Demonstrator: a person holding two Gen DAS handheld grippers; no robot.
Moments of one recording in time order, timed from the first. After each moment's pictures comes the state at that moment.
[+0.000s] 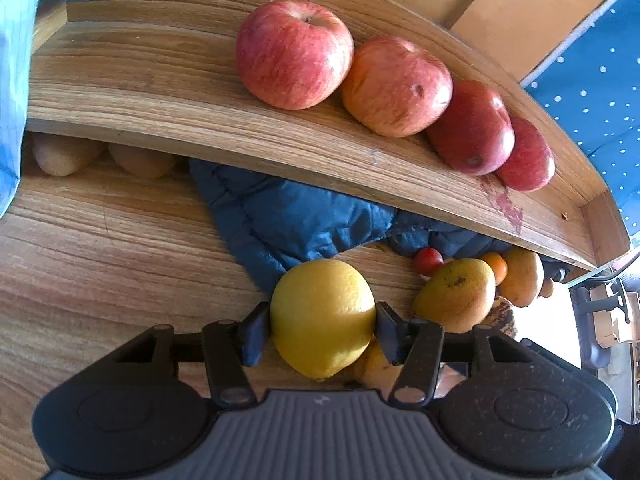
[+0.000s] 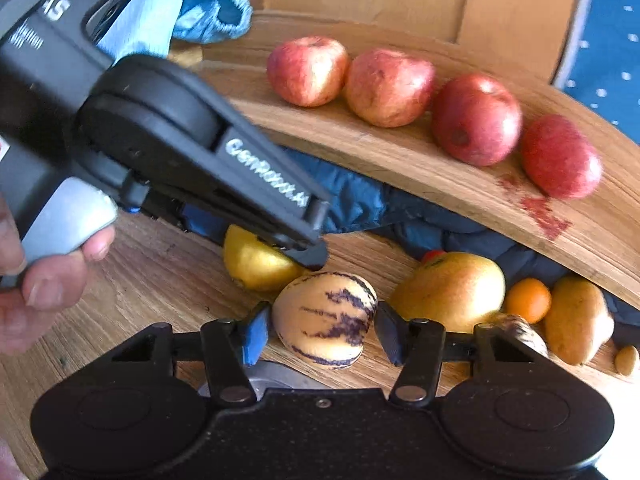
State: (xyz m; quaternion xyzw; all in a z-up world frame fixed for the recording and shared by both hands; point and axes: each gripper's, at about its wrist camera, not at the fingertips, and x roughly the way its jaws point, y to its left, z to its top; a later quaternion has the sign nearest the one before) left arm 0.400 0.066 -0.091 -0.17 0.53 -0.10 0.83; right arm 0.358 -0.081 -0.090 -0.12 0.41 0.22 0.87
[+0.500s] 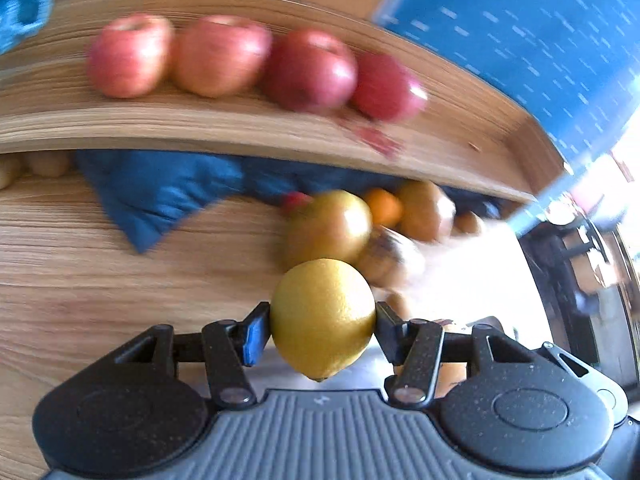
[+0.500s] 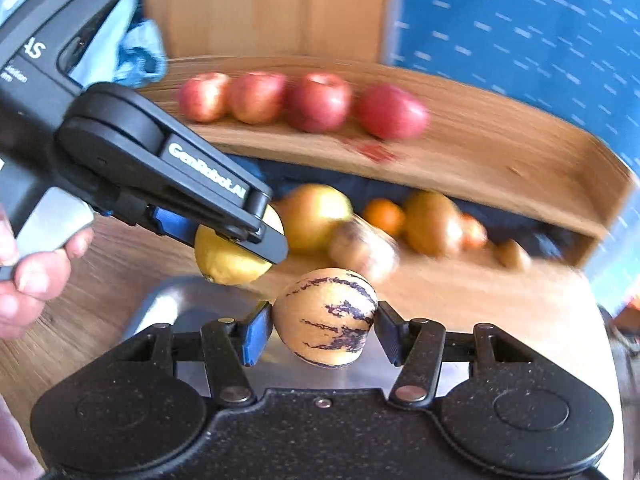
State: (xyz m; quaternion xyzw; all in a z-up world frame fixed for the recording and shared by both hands) left arm 0.352 -0.021 -0.064 -0.11 0.52 -0.18 0.83; right arm 0.274 -0.186 -0.064 -0.06 0.39 0.11 0.91
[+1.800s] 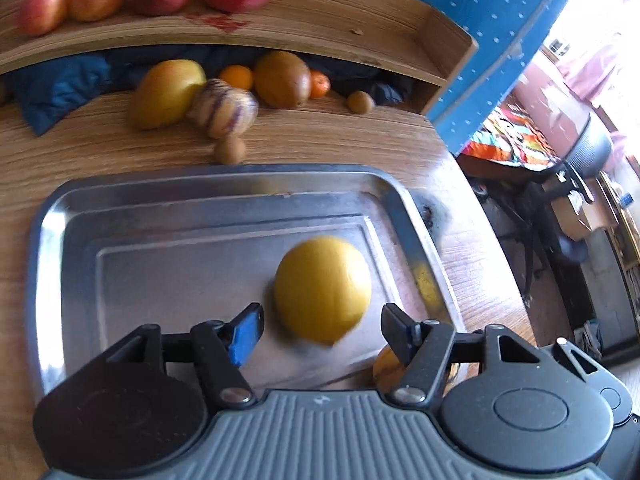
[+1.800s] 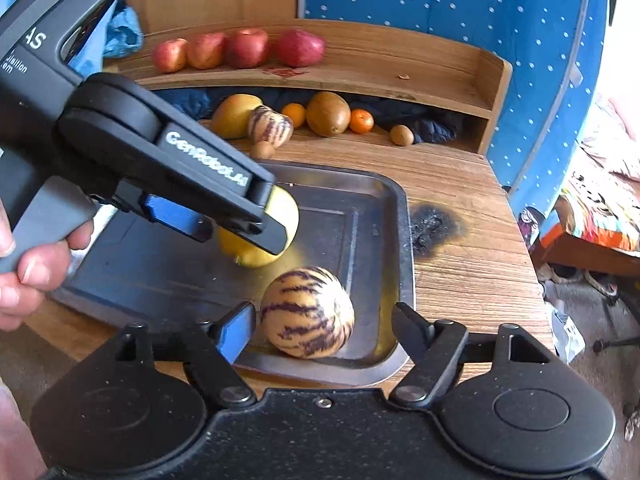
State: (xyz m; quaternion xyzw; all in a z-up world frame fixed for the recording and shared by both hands) left arm 0.238 -0.119 -0.074 -0.08 0.53 -0.19 0.82; right arm 0.145 -0.283 -0.068 -0.05 0.42 0.08 0.90
